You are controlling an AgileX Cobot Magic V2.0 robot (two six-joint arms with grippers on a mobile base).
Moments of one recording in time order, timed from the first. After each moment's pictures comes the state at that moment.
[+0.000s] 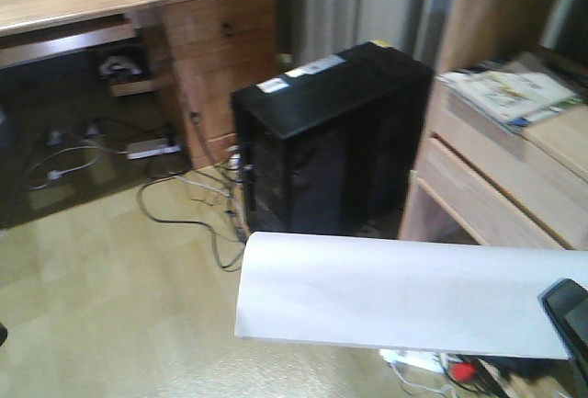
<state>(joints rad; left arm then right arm) -0.43 0.18 -0.60 -0.04 0.89 0.00 0.50 0.30 0.03 -0.25 -0.63 1.32</state>
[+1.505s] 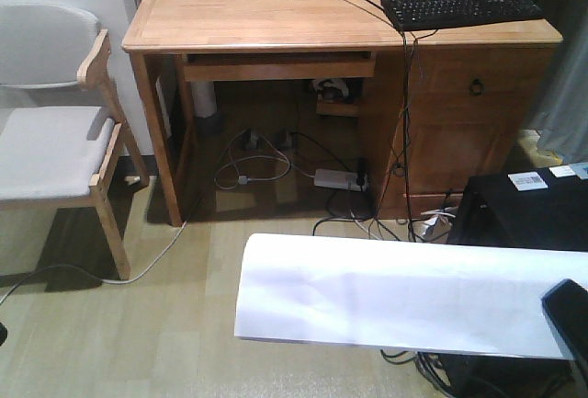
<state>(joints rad) -0.43 0.18 -0.60 -0.04 0.89 0.00 0.50 0.30 0.03 -0.25 -0.63 1.32</state>
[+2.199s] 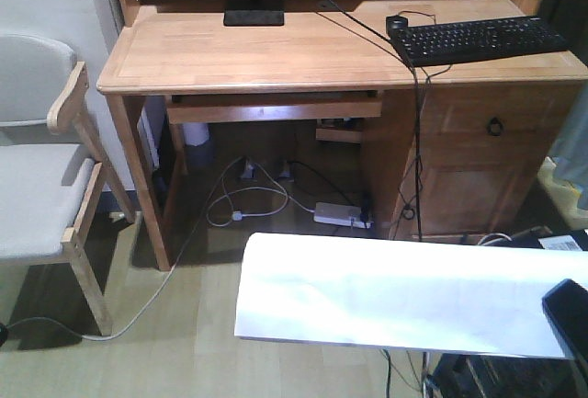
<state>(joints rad) -0.43 0.18 -0.60 -0.04 0.89 0.00 0.50 0.30 0.03 -0.25 -0.63 1.32</state>
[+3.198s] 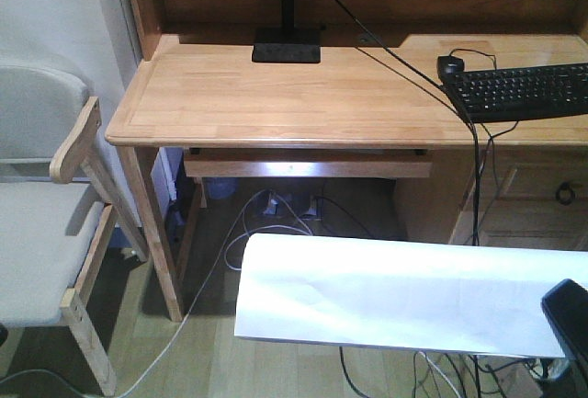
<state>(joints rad) -0.43 0.18 -0.60 -0.04 0.89 0.00 0.50 0.30 0.03 -0.25 -0.63 1.32</state>
